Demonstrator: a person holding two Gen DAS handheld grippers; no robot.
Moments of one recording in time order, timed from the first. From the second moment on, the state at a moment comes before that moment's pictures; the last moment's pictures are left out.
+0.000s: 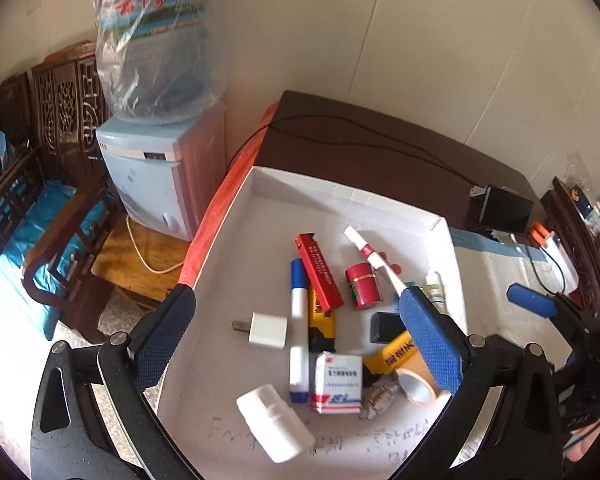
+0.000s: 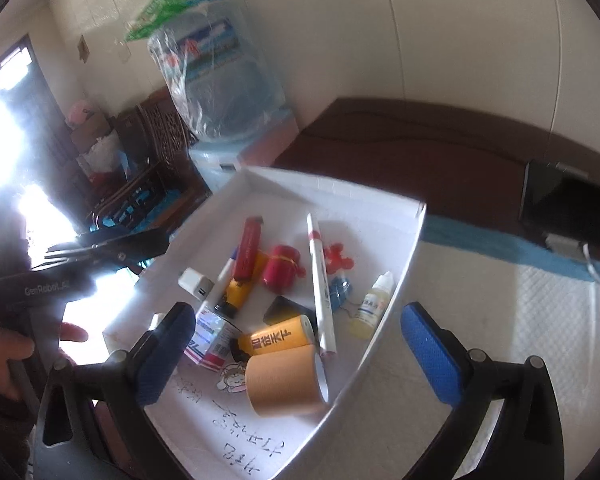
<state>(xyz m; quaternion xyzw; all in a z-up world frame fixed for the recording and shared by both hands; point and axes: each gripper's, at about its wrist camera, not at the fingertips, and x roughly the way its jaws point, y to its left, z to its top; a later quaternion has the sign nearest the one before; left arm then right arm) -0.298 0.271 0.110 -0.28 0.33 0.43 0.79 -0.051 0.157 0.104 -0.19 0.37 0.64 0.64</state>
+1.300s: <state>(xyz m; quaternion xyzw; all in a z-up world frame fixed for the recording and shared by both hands) -0.256 0.068 0.242 -0.16 0.28 0.58 0.74 -0.010 -0.022 0.263 -0.08 0.19 0.65 0.73</state>
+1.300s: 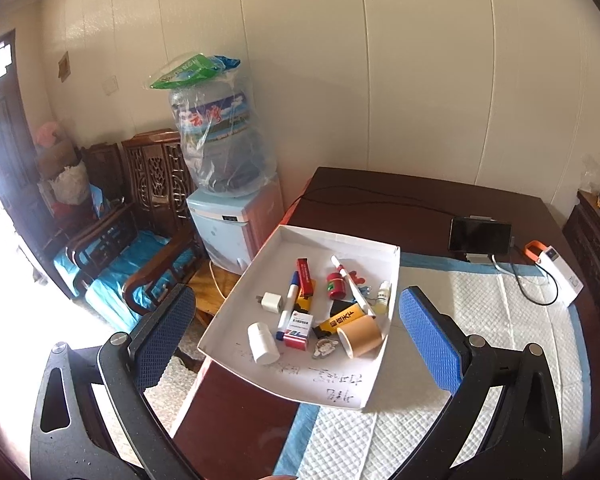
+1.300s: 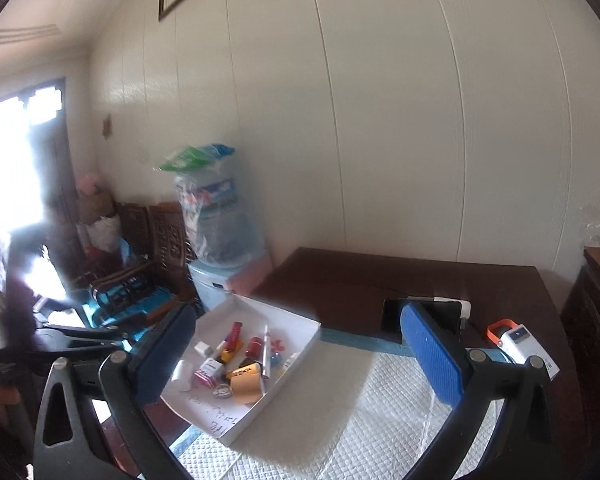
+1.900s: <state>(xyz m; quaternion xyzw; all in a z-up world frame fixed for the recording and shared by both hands) -0.244 0.046 0.260 -0.19 0.27 0.60 0.73 0.009 -0.045 0.259 -0.03 0.22 0.67 0.71</state>
